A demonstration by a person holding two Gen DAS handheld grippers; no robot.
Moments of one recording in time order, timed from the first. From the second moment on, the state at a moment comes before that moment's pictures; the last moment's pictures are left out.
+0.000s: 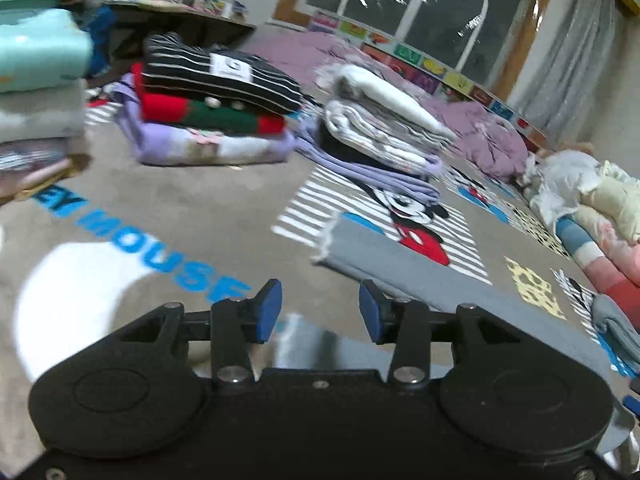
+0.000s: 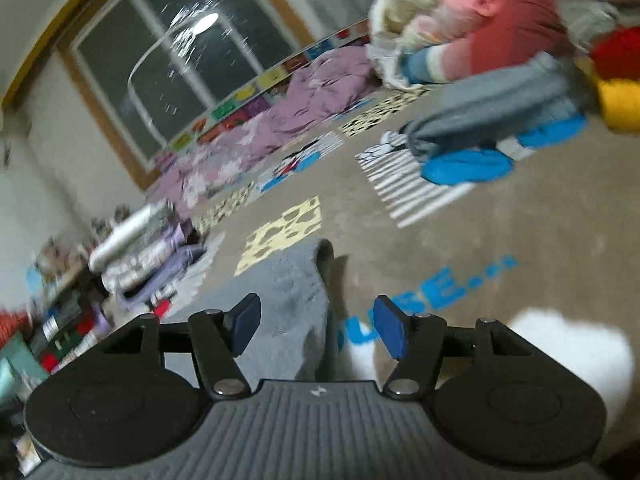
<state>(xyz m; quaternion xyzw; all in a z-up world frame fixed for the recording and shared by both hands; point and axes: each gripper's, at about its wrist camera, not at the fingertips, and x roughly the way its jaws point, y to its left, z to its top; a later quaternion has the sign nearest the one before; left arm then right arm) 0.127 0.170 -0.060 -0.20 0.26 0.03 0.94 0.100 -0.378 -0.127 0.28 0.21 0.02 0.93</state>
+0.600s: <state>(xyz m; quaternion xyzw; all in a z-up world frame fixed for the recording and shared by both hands) 0.240 0.186 -0.093 -0.34 0.34 0.03 0.87 0.208 -0.398 -0.140 0.27 0.28 0.12 0.91</state>
